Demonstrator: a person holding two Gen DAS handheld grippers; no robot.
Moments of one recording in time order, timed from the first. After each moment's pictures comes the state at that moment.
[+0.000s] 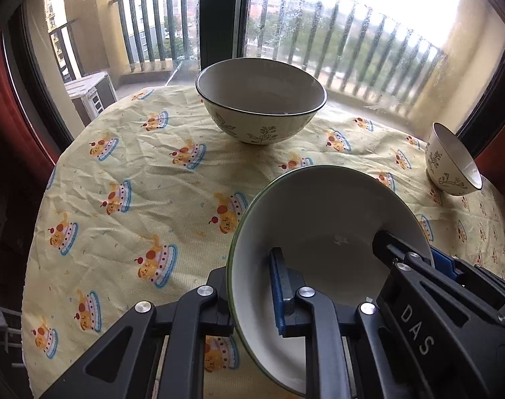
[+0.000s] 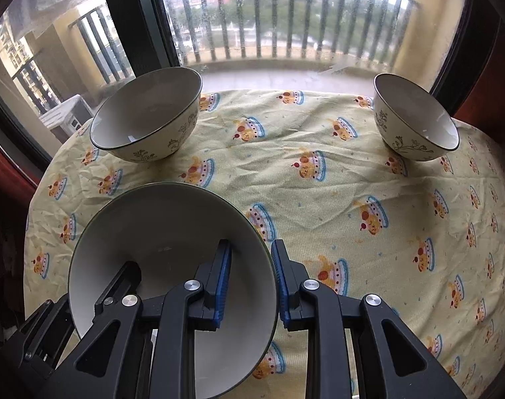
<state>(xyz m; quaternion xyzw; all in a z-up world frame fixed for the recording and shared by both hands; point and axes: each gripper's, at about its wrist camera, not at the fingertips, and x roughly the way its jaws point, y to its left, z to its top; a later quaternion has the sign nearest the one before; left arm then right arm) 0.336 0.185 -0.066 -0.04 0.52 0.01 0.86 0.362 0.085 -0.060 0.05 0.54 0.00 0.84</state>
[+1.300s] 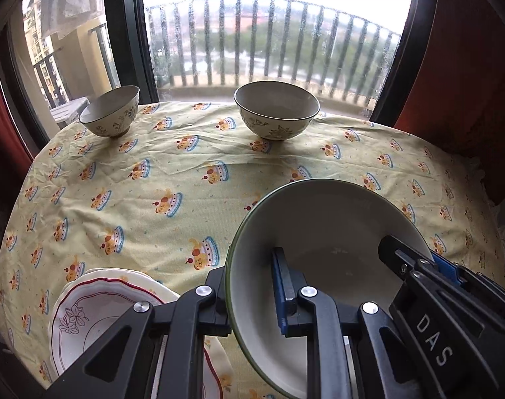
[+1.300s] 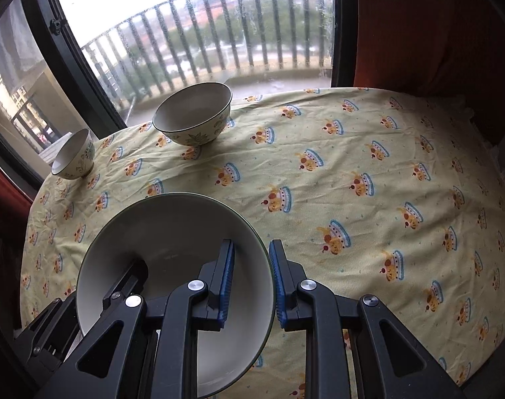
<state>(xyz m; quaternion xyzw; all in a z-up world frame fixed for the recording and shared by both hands) 0.229 -0.076 -0.023 -0.01 0.49 -0.01 0.87 0.242 -0.195 -0.016 0.11 0.50 -0.01 0.86</state>
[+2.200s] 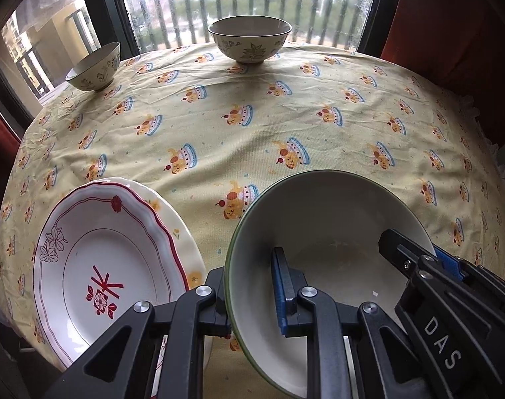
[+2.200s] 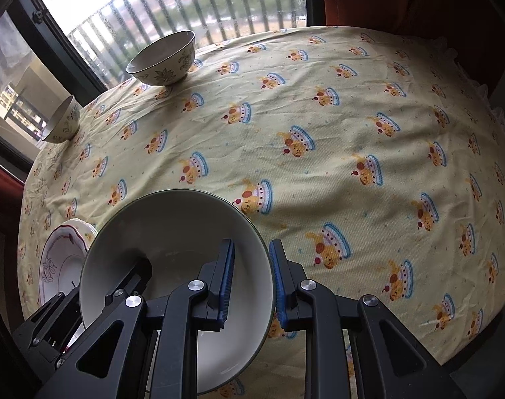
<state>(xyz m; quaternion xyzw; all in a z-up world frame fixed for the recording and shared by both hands) 0.173 -0.095 -0.063 0.03 0.58 -0.03 0.82 0.173 -0.219 -0.058 0.14 0.56 -0.02 0.82</state>
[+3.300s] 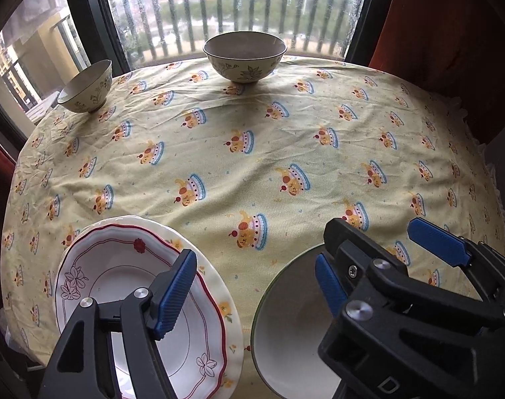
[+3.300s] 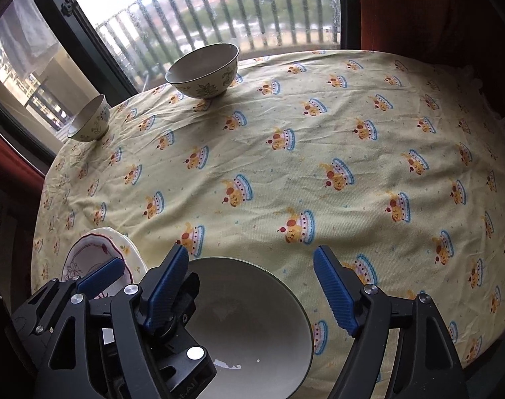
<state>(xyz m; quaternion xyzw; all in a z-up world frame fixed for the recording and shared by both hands) 0.199 -0.076 -0.030 0.03 0.56 -0.06 0.82 0.196 -0.194 -0.031 0.12 0.54 0.03 0.83</state>
